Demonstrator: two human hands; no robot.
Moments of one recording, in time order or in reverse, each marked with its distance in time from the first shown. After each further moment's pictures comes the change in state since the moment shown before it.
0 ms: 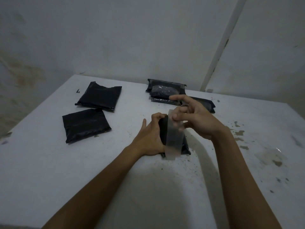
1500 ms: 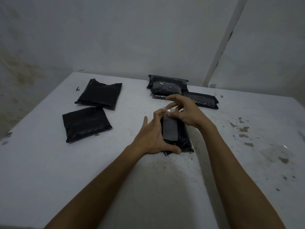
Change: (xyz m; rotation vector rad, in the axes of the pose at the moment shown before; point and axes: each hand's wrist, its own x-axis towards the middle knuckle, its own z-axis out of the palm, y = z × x) left_hand 0.001 0.001 0.002 0.027 0.033 -0.029; right_hand 0.060 0.058 -0.016 -0.544 0.180 -0.072
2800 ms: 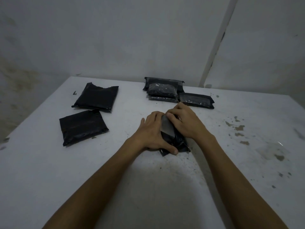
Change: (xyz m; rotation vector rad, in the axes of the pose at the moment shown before) left_hand 0.020 0.010 -0.008 0.254 -0.176 -0.071; right_hand -0.028 0.011 0.012 -0.427 0.137 -0.086
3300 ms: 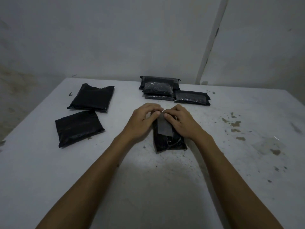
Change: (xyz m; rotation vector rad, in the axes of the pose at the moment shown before) left_hand 0.004 -0.015 -0.011 -0.445 0.389 0.127; right_hand -0.008 0.016 0.008 0.144 -0.045 0.021
